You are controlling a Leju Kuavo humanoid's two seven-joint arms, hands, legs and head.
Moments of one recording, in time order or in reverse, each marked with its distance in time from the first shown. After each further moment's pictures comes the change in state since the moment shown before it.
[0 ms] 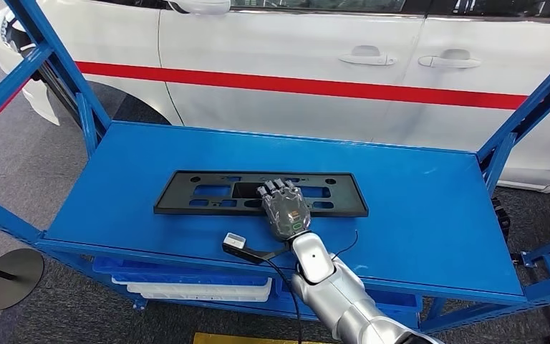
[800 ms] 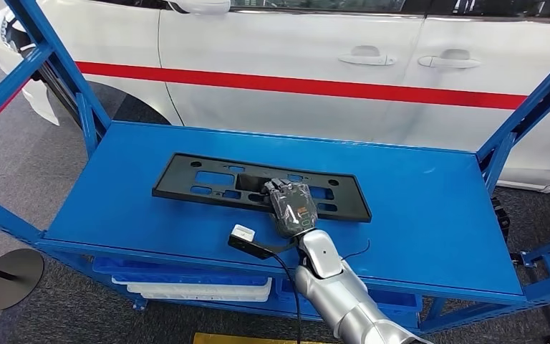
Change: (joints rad) left arm 0.002 -0.002 0.000 0.000 -0.015 0.008 0.000; right arm 0.034 0.005 -0.085 -0.096 -0.350 0.020 -0.281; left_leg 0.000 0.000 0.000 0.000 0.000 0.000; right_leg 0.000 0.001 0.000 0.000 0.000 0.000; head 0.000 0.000
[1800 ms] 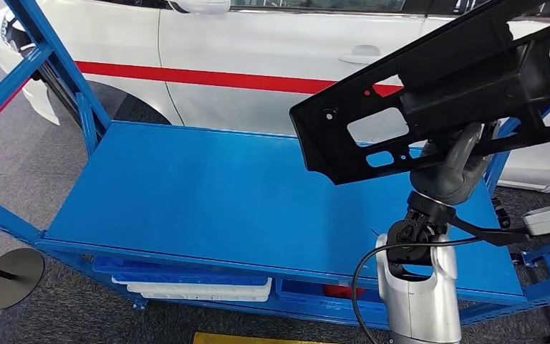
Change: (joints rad) left arm 0.017 0.002 0.002 0.000 0.010 0.161 -0.123; right arm 0.204 -0.057 -0.372 -1.039 -1.788 0.696 -0.343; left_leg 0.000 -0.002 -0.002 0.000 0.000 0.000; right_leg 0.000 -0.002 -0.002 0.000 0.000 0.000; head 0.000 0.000
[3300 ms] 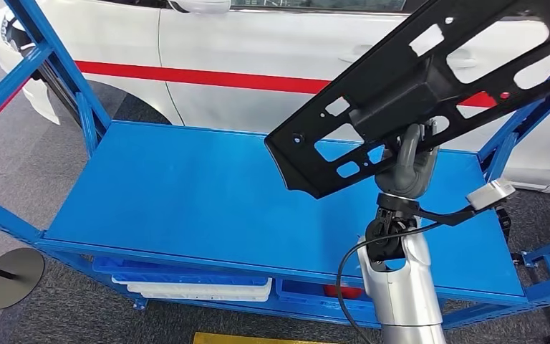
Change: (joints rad) left arm 0.019 -0.004 0.033 0.000 0.071 -0.010 -0.090; right arm -0.040 0.000 0.037 0.223 0.088 0.056 0.001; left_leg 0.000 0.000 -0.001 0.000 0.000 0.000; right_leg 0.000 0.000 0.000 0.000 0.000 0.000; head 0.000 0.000
